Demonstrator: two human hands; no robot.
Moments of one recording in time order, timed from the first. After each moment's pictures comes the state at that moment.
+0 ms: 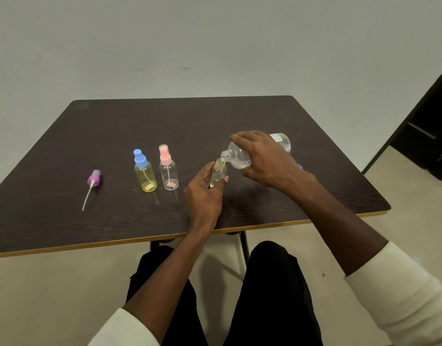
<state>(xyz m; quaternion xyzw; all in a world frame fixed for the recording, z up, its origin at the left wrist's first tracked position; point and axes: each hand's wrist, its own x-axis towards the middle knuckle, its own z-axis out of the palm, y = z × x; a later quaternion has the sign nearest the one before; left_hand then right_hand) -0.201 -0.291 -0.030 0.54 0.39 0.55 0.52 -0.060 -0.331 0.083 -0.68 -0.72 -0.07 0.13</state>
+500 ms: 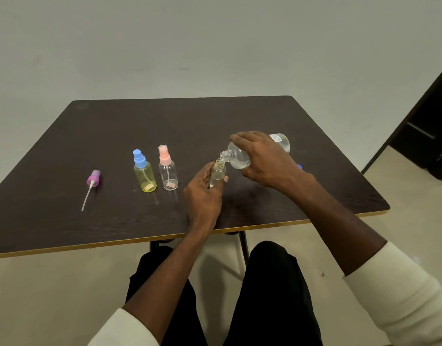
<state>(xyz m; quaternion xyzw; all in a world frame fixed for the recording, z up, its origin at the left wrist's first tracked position) -0.201 -0.290 -0.031 0.53 0.40 0.54 0.52 -0.061 -0.331 0.082 -0.68 -0.72 -0.07 0.13</state>
